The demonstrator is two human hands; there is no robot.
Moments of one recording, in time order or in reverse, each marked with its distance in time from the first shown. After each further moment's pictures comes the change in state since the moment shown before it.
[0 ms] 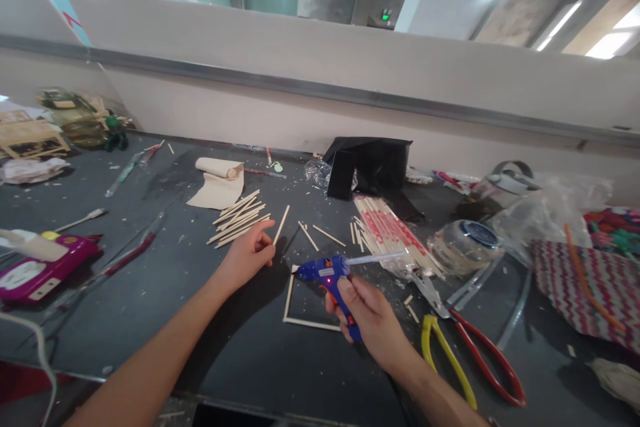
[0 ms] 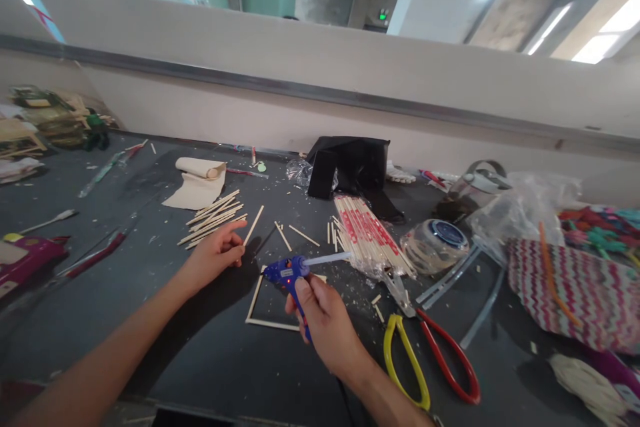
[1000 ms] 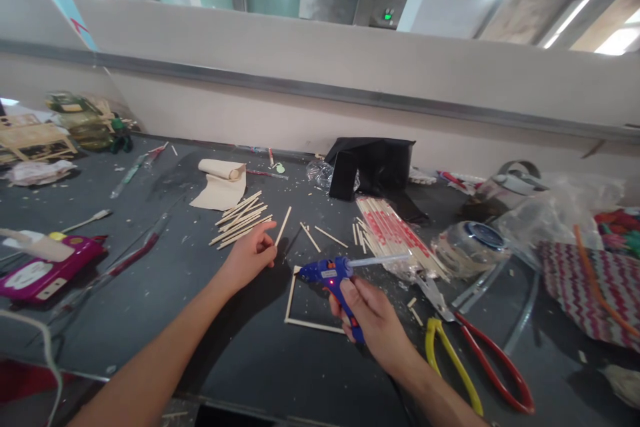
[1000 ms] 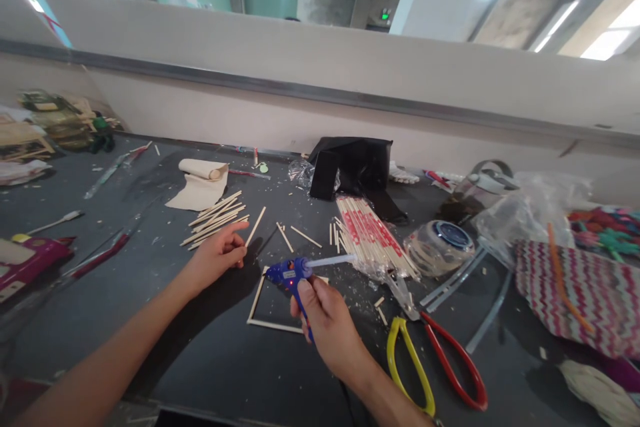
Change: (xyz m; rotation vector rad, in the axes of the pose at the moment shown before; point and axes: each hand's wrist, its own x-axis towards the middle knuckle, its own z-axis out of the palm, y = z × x) left_hand 0.001 -0.005 -0.001 0.014 0.001 0.007; right_hand 0.002 0.007 -0.001 -0.010 0.008 -0.024
